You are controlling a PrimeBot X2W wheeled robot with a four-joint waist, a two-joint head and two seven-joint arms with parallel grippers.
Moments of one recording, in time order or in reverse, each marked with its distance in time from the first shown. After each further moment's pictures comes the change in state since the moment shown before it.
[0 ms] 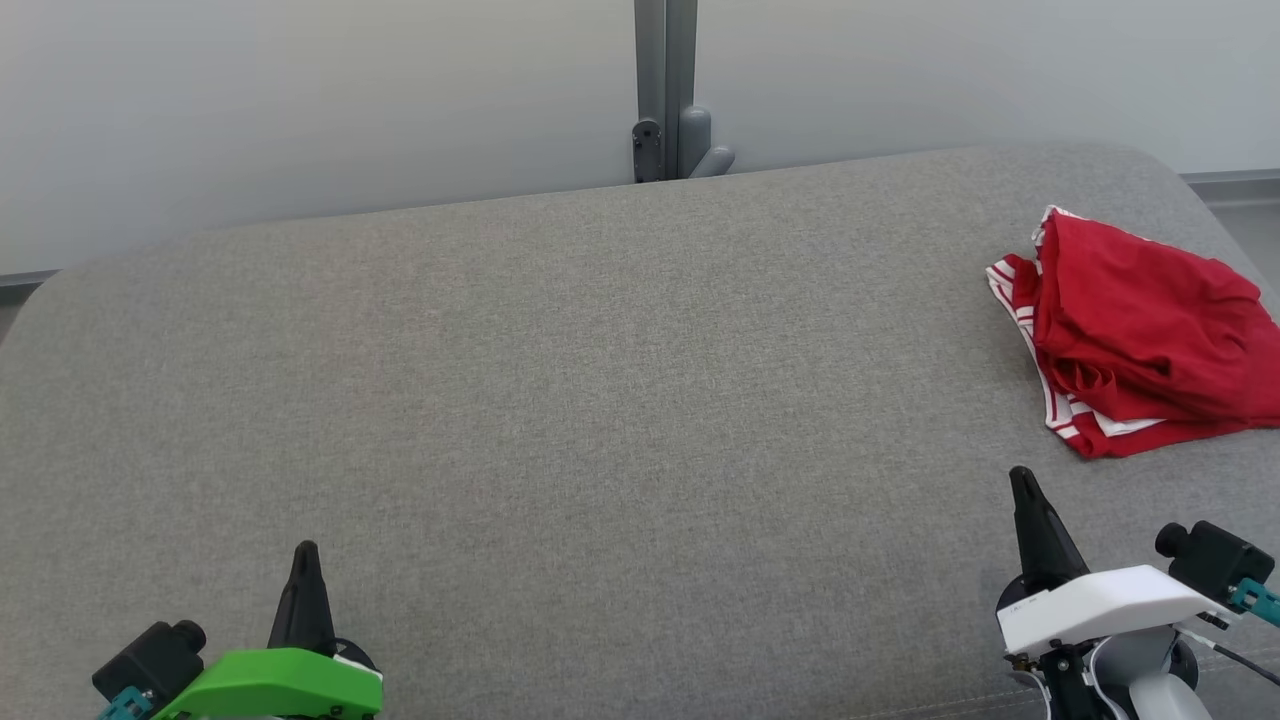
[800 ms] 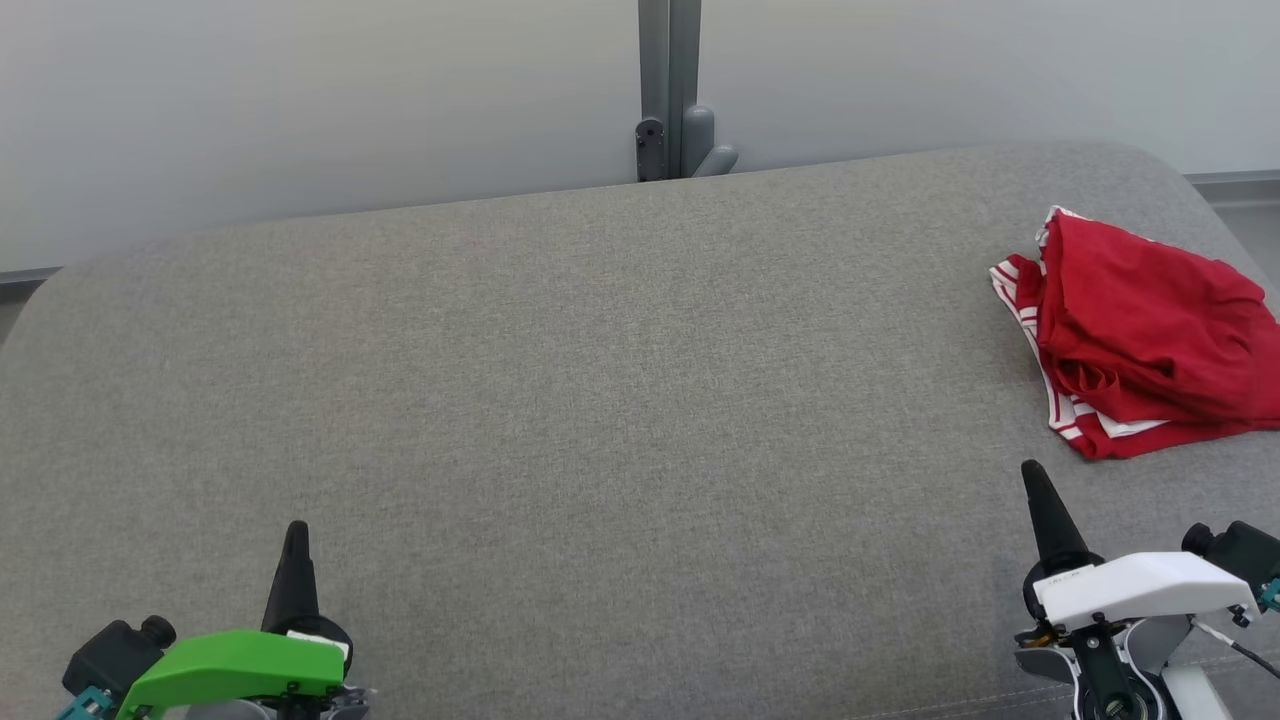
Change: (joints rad) left arm -0.029 -0.001 0.033 -0.014 -0.281 -0.035 0.064; right arm -0.024 -0.008 -0.031 0.013 0.298 0.000 0.076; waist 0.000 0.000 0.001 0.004
